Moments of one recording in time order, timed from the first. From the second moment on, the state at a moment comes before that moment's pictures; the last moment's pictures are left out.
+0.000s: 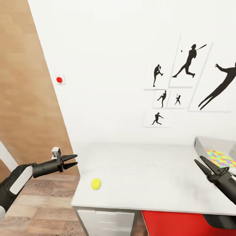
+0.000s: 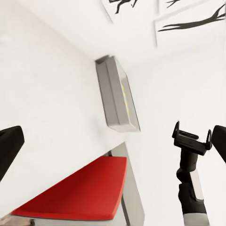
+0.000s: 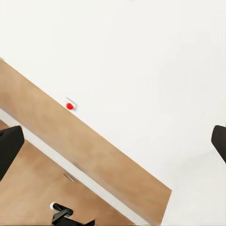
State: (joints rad) left arm -0.63 0.47 -0.14 -0.90 0.89 0.97 -1.02; right arm -0.15 -0.18 -0.66 -1.56 -0.93 0.84 0.91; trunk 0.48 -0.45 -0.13
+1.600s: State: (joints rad) left arm -0.63 0.48 -0.14 -0.90 0.89 0.97 -1.02; right arm -0.16 -0.17 -0.38 -1.60 -0.87 0.82 0.55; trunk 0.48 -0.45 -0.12
